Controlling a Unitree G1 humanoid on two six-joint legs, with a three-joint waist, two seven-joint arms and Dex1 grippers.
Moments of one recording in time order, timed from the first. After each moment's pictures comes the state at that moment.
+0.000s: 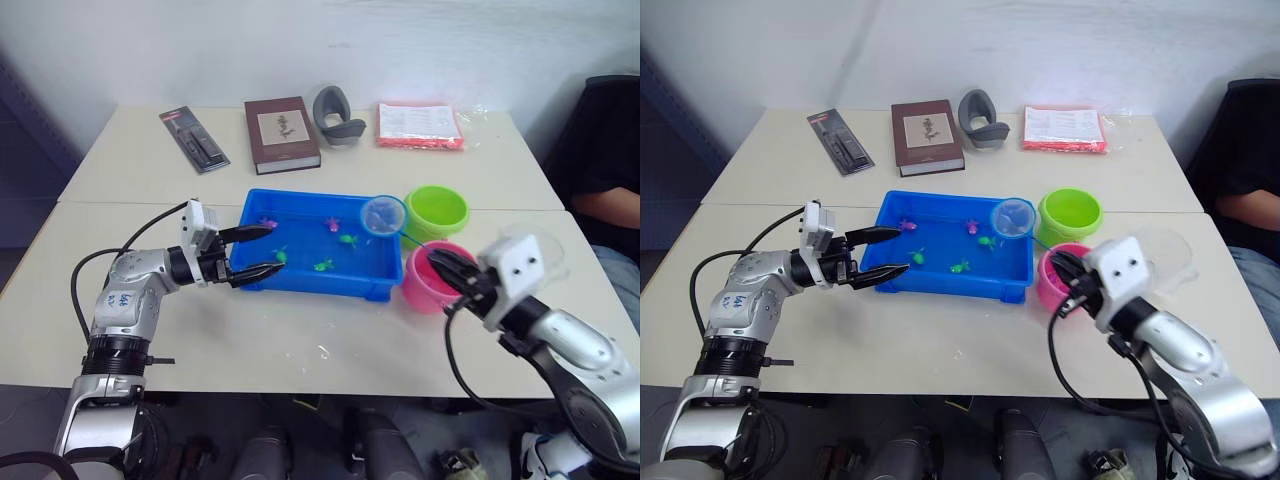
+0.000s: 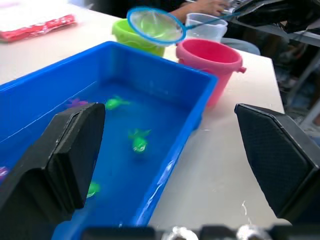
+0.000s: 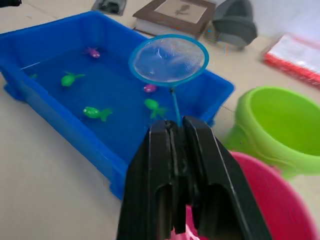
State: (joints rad) left arm -0.54 0.55 0.09 0.31 -0.45 0.22 -1.16; right arm -0.06 -0.67 -0.10 -0.66 0.54 0.63 0.29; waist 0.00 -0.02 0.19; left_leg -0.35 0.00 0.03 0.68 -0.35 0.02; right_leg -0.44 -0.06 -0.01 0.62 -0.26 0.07
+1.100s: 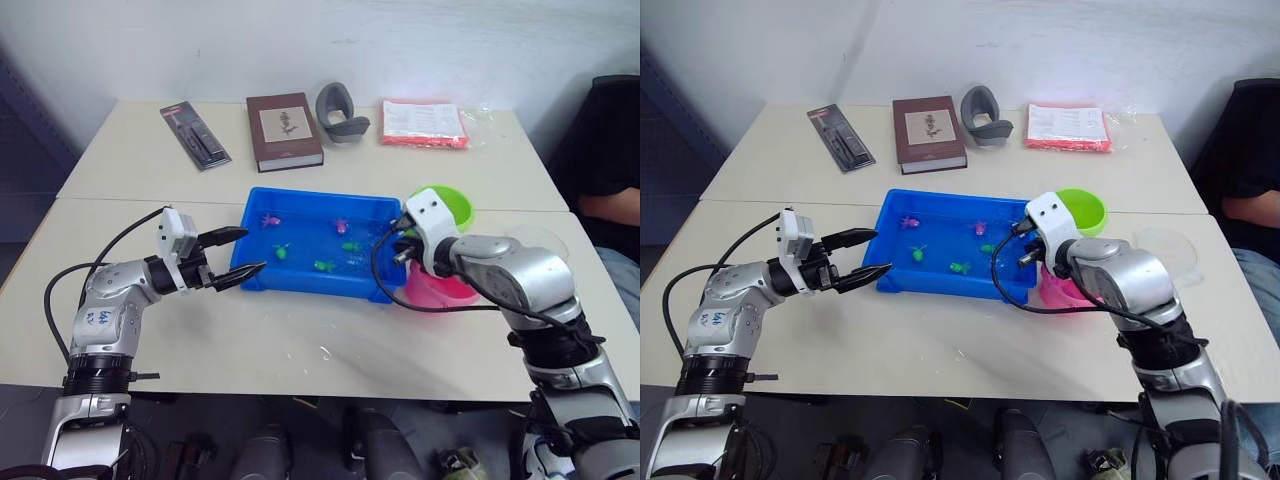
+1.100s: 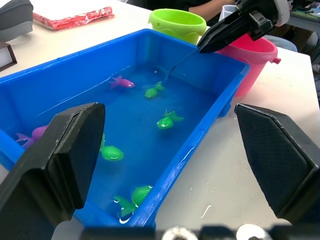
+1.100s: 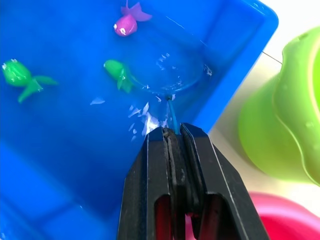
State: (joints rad) left arm -0.44 0.58 0.16 0.23 -0.45 0.21 -1.09; right arm -0.71 -0.54 0.19 -0.15 0.37 1.16 0.31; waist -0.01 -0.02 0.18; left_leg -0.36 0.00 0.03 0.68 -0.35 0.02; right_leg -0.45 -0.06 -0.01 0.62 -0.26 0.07
